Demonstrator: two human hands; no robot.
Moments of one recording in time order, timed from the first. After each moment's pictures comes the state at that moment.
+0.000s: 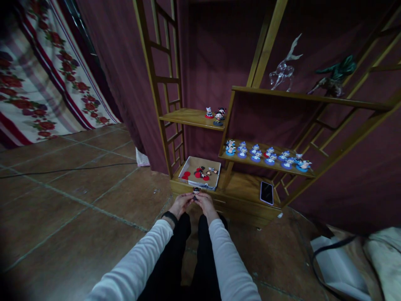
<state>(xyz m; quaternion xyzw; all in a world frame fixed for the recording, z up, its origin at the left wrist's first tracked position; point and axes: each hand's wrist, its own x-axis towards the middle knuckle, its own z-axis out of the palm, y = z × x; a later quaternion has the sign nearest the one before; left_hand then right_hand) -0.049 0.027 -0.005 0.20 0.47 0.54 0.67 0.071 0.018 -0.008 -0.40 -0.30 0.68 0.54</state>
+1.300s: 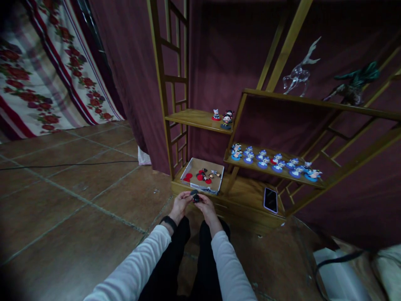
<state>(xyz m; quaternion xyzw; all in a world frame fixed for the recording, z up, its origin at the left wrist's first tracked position) -0.057 0.028 -0.003 0.26 0.42 0.64 0.58 0.065 0.008 0.006 -0.40 -0.35 0.65 0.54</state>
